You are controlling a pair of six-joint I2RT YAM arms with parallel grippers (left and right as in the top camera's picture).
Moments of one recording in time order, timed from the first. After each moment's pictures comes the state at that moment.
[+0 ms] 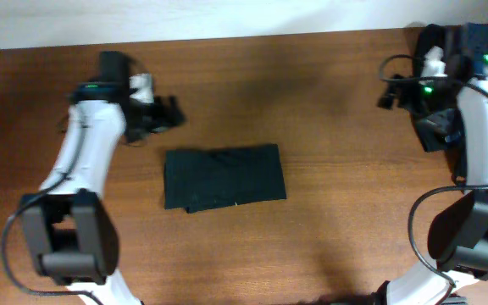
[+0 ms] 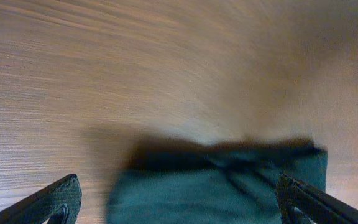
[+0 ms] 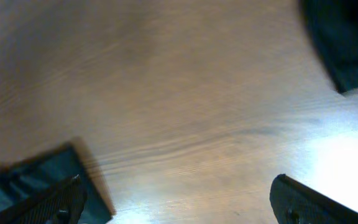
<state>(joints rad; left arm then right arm) -0.08 1.93 1.60 -0.91 0.27 -0.26 -0.30 1.86 1.78 -1.25 -0.25 0.15</state>
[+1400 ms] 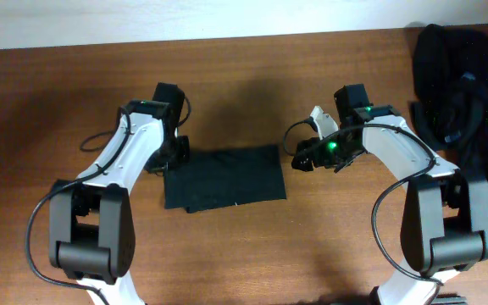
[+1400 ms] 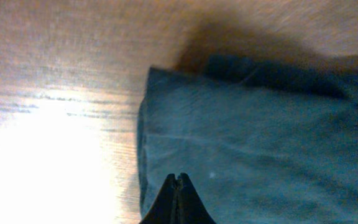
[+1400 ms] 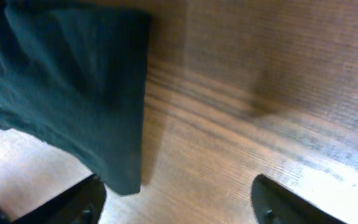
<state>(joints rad) -0.22 1.95 1.44 -1.03 -0.06 -0.34 0.09 1.86 1.24 -0.82 -0.47 -0.08</state>
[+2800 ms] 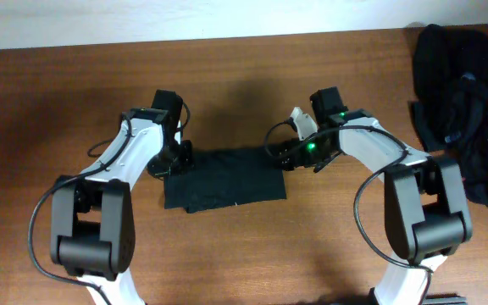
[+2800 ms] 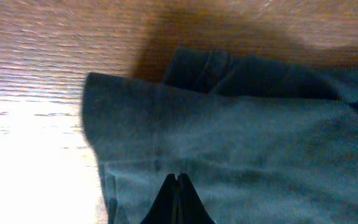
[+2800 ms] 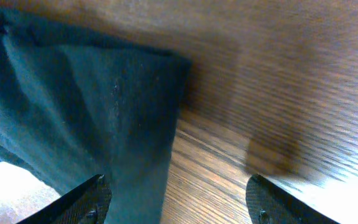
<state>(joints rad) -0.21 1.98 1.37 -0.93 0.05 -0.31 0.20 1.95 1.24 -0.66 -0.47 0.01</state>
